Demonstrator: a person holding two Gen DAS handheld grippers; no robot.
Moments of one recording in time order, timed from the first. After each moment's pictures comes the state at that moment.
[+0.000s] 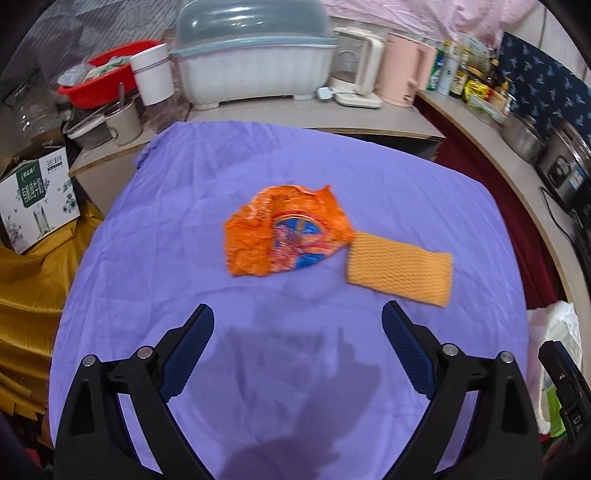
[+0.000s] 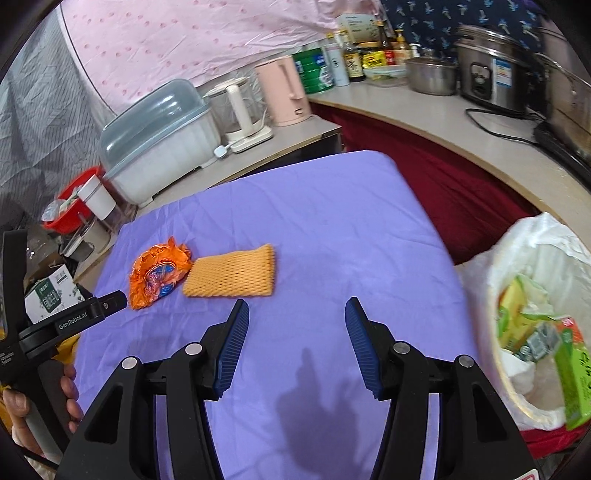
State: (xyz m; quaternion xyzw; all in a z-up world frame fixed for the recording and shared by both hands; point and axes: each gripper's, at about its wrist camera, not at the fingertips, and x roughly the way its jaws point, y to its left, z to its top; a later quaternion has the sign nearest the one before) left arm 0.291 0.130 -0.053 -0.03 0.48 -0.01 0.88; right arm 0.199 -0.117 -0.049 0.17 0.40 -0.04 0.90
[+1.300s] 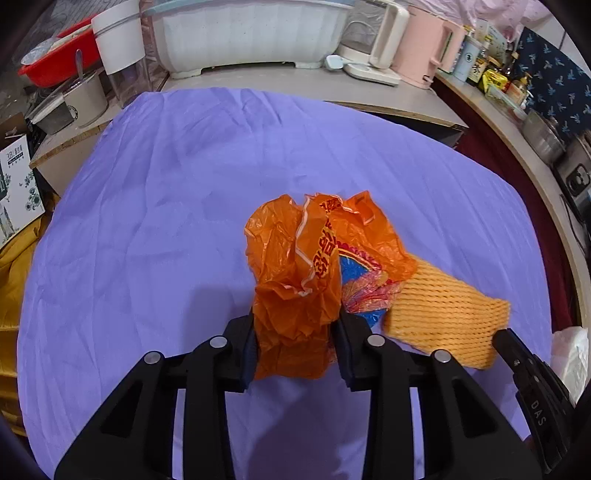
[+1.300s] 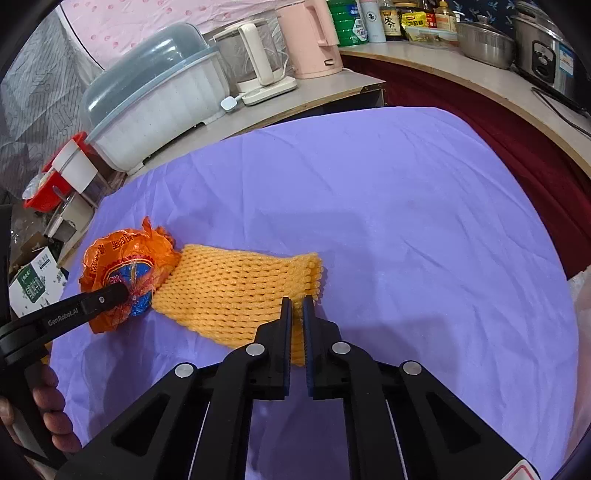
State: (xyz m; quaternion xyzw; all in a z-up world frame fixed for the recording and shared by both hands) left arm 0.377 0.143 -0.118 -0.05 0.52 -0.04 0.85; right arm 0.312 -0.078 -0.130 0.16 0.45 -0.01 0.88
